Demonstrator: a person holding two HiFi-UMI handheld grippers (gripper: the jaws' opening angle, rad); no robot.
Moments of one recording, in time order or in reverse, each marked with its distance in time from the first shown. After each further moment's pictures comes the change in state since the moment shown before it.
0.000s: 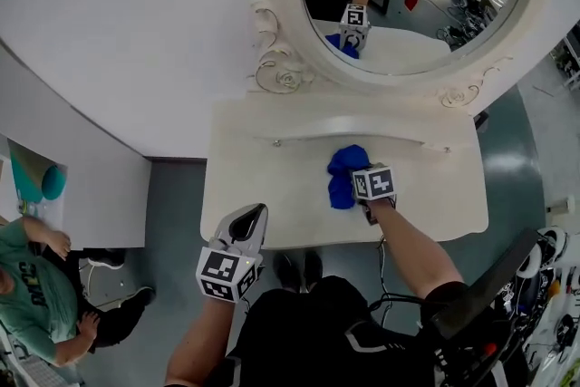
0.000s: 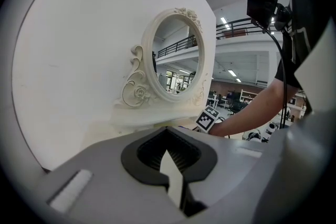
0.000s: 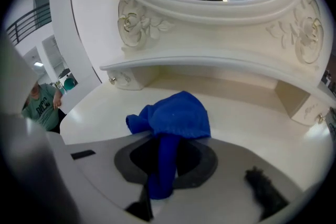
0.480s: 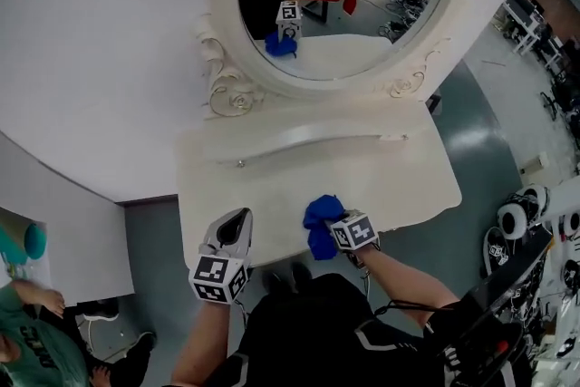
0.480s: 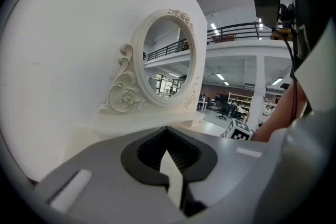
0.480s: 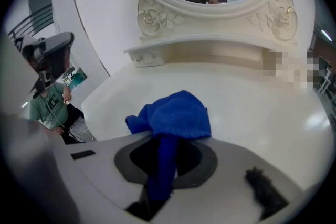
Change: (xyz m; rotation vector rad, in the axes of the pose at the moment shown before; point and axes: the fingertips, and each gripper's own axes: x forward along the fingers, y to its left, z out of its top) left arm 0.030 -0.006 0.013 0.029 -0.046 -0.125; right arm -0.066 0.061 -0.105 0.048 0.078 0.037
